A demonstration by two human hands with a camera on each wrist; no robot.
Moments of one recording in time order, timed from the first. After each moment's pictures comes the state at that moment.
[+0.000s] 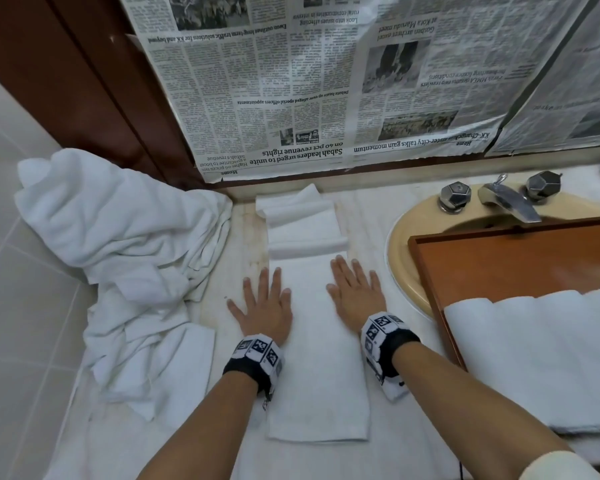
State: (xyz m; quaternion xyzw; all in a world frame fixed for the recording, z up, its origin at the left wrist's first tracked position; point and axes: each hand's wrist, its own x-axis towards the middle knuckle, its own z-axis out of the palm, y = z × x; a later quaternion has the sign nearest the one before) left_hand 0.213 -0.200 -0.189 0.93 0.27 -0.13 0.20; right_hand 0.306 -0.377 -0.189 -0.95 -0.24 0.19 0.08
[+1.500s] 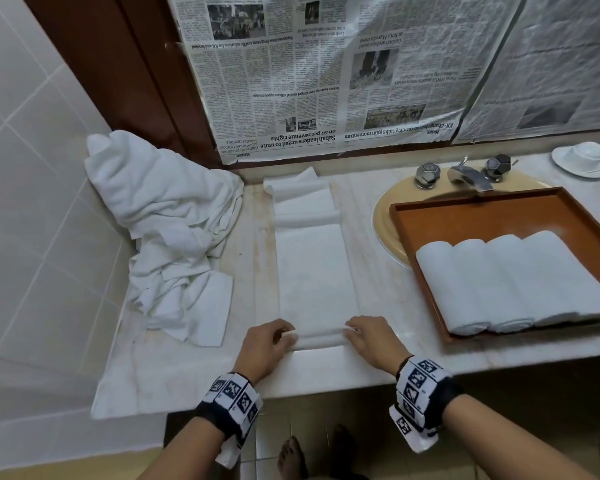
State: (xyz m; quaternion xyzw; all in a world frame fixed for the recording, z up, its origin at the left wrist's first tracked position) left_hand 0.022 -0.227 -0.162 0.90 0.14 -0.05 0.41; right_hand 0.118 -0.467 -0.152 -0.92 -0.23 0.20 0.26
